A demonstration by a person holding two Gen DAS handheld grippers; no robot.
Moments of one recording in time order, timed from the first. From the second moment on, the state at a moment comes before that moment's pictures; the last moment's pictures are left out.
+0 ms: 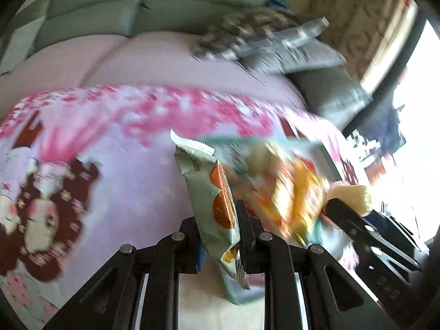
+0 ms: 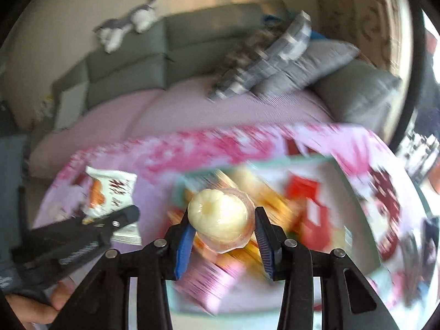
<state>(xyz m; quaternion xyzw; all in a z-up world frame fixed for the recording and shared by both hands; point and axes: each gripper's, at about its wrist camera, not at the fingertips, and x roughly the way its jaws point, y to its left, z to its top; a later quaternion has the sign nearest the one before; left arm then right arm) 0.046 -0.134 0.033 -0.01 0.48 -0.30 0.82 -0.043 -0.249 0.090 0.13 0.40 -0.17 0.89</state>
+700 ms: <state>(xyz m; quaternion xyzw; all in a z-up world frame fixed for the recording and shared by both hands) 0.028 -0.179 -0.010 0.03 0.52 -0.30 0.80 -0.078 -0.293 0.011 0.19 0.47 -0.20 0.84</state>
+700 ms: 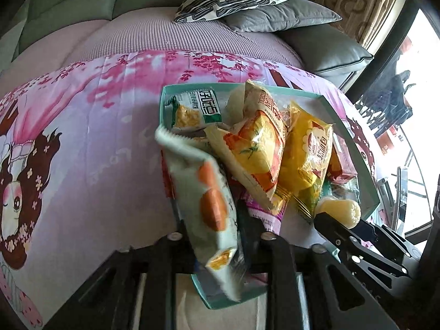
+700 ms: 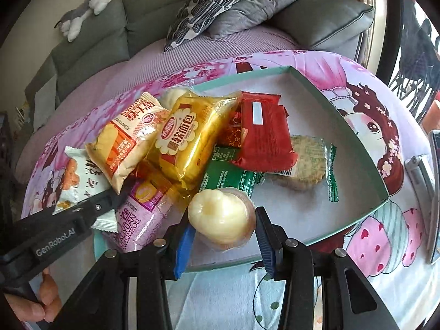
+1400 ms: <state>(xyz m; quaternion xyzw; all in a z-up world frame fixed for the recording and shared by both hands) -0.007 -0.097 -0.004 0.02 0.51 -0.22 0.83 -0.109 -0.255 0.028 0.16 0.47 -0.18 0.85</state>
